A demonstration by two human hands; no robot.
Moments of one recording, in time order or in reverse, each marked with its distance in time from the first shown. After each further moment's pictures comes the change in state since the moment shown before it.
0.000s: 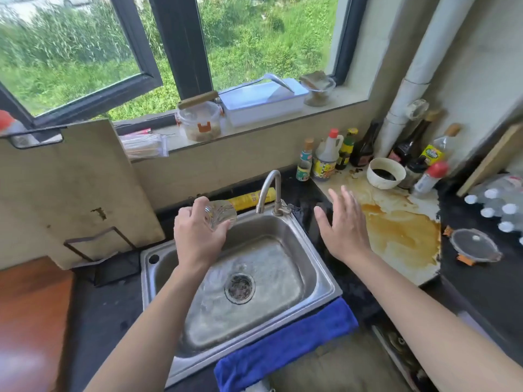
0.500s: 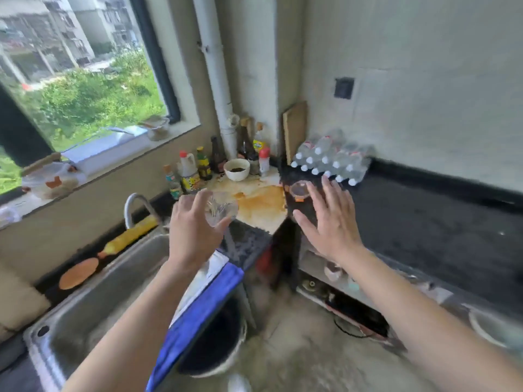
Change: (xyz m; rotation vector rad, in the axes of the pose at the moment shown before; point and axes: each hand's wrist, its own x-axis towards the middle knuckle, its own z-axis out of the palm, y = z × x) left_hand -0.205 0.235 -0.027 -0.121 -0.198 0.631; right_hand -0.295 0.155 -0.186 -0.223 0.306 0.238
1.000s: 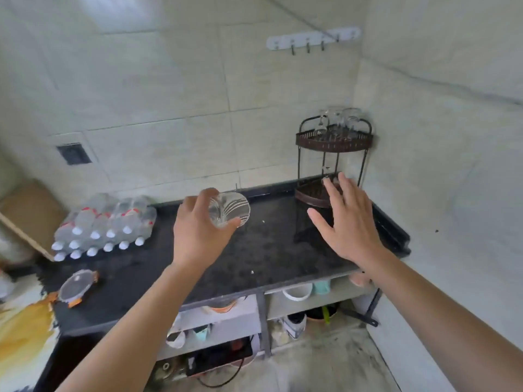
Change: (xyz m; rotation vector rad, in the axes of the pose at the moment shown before) left_hand -0.055 0.494 0.176 -0.600 -0.414 0.535; right_hand -0.243 0.383 -0.251 -0.346 0.302 0.740
